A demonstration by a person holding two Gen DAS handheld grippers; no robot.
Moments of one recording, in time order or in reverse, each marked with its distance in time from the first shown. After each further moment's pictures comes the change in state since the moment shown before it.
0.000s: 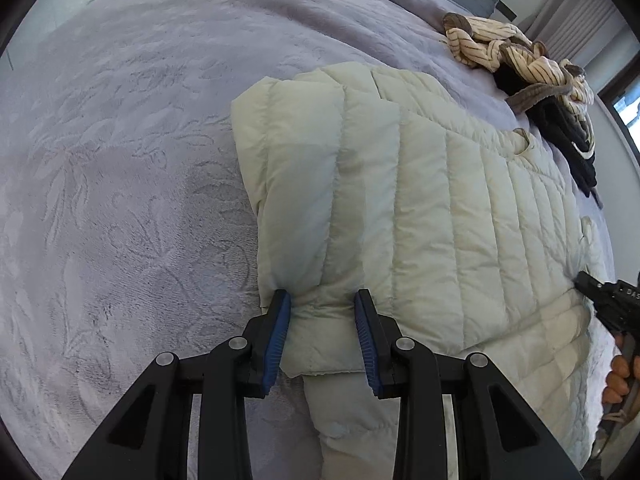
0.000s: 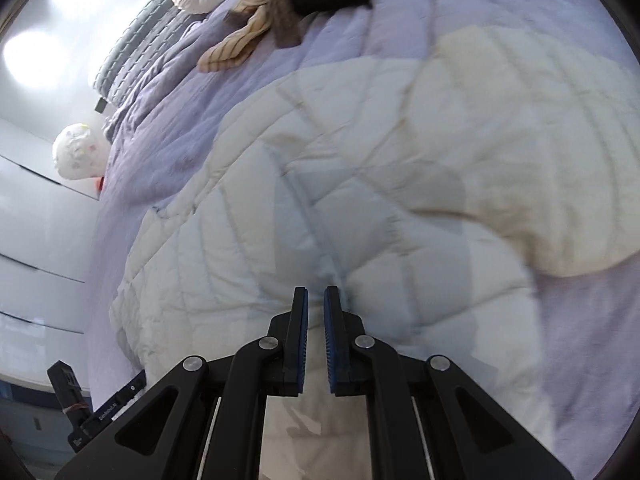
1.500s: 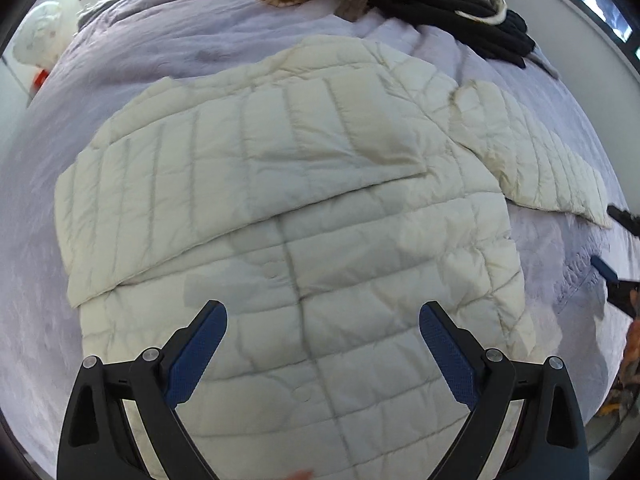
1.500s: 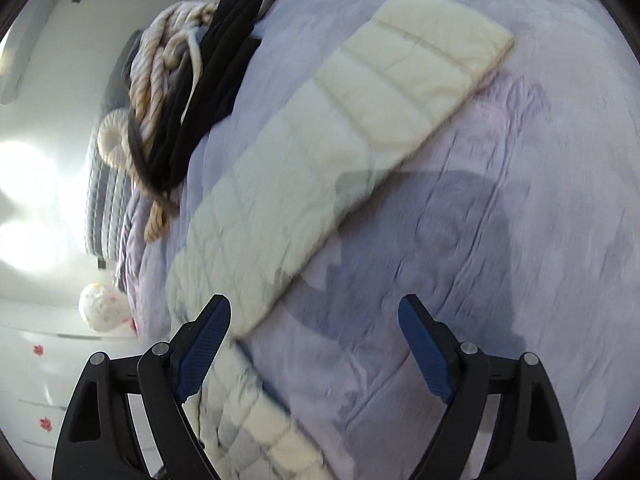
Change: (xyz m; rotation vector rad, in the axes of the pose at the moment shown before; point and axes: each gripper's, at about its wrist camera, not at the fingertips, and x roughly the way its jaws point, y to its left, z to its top) left arm -0.013 -0.276 -0.065 0.333 0.116 0.109; right arm -0.155 -0.250 -0.005 0.527 -0.206 0.105
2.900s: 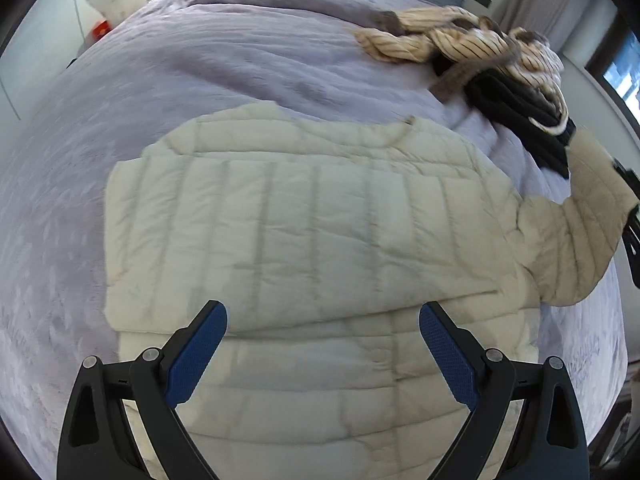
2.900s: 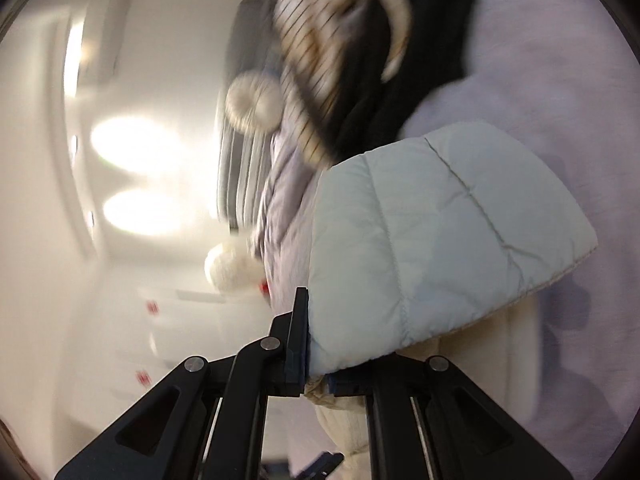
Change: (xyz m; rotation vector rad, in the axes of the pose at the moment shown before) left arm -0.018 0.106 0.027 -0.279 -0.162 -0.005; right arm 0.103 0.214 0.023 -0.126 0.204 0.523
